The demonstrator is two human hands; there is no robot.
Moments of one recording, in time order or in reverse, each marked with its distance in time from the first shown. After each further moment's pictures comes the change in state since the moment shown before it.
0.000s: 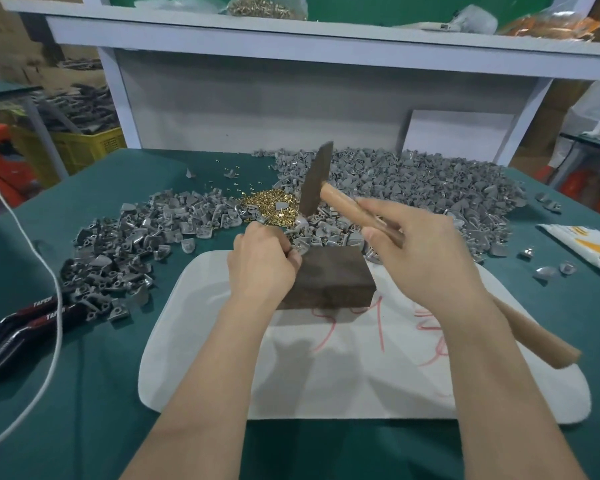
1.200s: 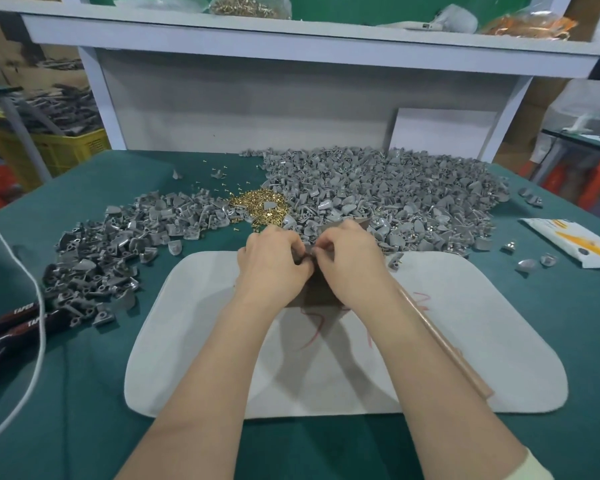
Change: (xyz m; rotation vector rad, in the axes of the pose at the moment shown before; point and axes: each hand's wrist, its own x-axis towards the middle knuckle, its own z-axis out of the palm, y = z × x) left_hand -0.006 0.012 0.009 0.056 -0.137 0.141; right_hand 0.016 -0.002 0.071 -0.021 -0.050 0.026
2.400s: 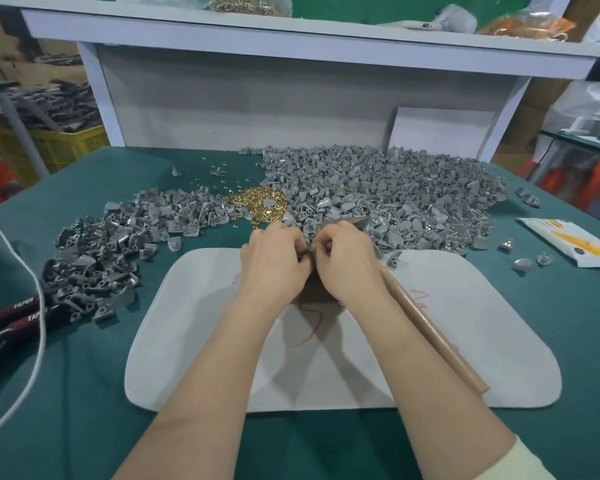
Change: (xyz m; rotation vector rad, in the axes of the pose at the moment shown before) left_hand -0.002 0.004 0.002 0.061 0.011 0.031; right_hand -0.002 -0.011 -0.003 0.057 -0.032 0.116
